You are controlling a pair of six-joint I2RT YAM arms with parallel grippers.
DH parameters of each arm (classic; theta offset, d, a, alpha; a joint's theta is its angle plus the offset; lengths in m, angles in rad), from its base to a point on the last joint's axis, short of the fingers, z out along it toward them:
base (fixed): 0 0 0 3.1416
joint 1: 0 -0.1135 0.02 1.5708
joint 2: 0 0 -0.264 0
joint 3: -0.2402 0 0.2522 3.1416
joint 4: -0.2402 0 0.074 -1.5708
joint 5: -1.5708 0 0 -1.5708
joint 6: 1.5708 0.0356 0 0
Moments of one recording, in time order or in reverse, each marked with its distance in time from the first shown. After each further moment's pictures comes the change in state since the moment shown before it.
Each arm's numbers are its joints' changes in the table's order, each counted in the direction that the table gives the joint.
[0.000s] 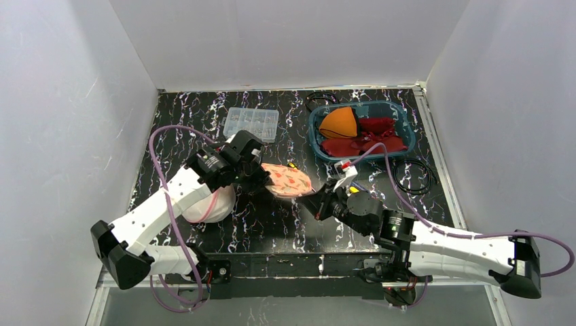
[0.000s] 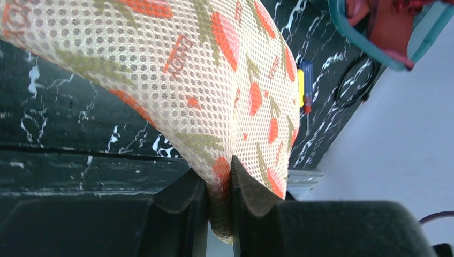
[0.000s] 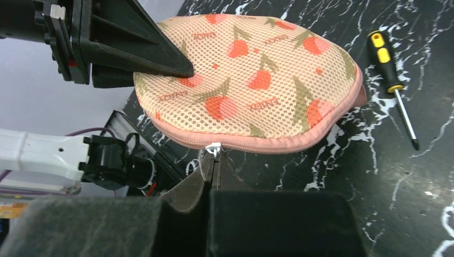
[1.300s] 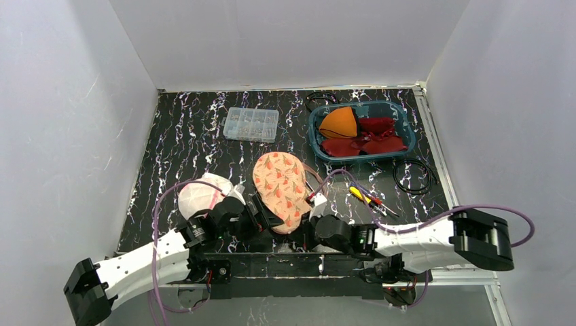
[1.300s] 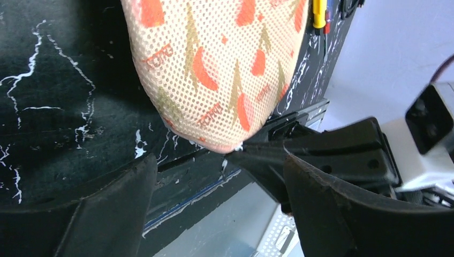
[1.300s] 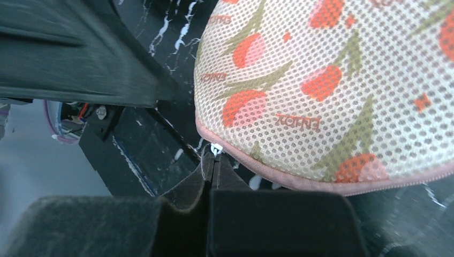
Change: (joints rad) left arm 0.142 -0.534 0.945 0.784 -0.160 0.051; right arm -0.144 0.319 0.201 0.227 0.082 0.065
